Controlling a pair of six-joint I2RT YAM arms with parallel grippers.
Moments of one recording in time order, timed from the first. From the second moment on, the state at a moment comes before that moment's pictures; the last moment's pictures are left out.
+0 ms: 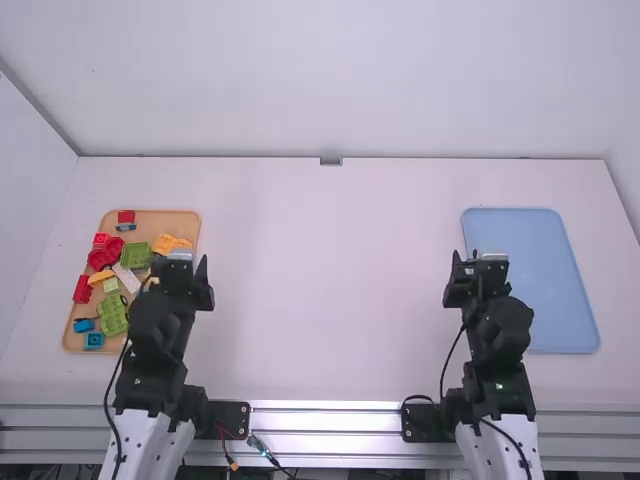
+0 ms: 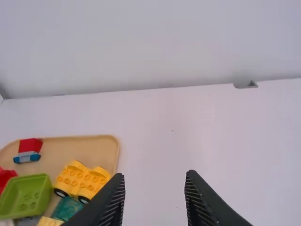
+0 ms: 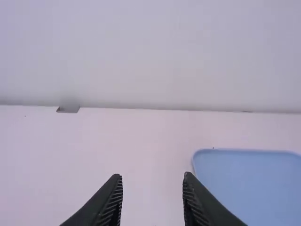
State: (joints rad) left arm 0.00 0.41 0.31 -0.14 -0.06 0.07; right arm 0.01 0.45 0.31 -0.05 -0.02 -0.06
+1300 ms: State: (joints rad) left arm 0.09 1.61 1.53 -0.60 -0.21 -0.39; right arm 0.05 1.26 0.91 0.04 -0.02 -0.05
